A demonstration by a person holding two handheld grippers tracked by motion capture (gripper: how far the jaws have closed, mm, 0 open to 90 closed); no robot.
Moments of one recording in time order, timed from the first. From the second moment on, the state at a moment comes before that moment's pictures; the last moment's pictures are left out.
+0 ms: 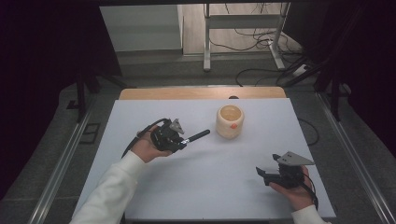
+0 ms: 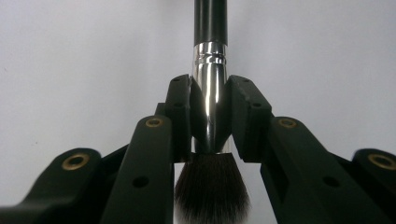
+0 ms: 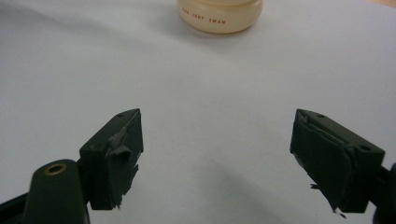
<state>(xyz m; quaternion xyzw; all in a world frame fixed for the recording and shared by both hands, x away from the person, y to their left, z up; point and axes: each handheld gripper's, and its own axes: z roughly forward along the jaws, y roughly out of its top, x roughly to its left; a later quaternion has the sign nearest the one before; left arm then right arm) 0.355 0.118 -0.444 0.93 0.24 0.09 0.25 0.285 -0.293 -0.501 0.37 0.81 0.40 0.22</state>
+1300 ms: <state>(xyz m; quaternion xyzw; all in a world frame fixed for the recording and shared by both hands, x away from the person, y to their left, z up) 0.319 0.102 -0.461 0.93 0.25 0.11 0.25 0.284 -0.292 -0.498 0.38 0.80 0.40 0.23</state>
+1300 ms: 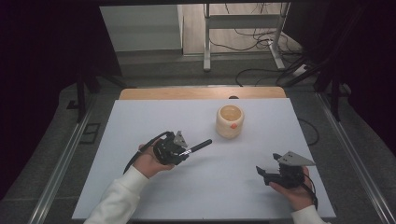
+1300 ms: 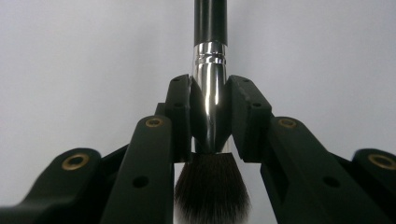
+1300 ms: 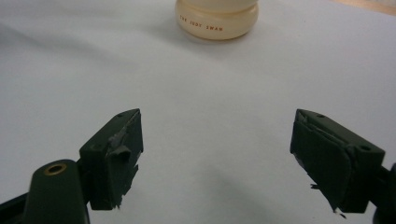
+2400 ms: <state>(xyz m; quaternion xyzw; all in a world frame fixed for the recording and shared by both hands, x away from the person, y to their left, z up) 0.302 0.087 -0.463 0.93 0.25 0.11 0.25 0.280 -0.267 -0.489 0.34 0.81 0.41 0.23</state>
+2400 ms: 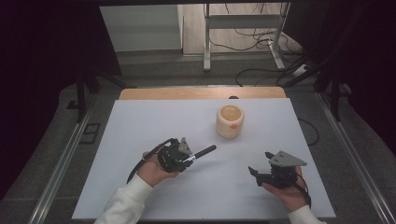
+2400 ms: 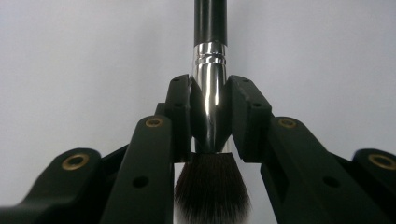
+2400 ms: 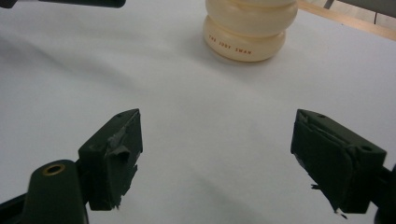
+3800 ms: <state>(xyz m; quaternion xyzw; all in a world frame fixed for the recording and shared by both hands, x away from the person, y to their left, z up) 0.305 0.082 -0.457 0.93 0.25 0.12 0.25 0.302 -0.196 -0.468 0.26 0.85 0.39 0.24</state>
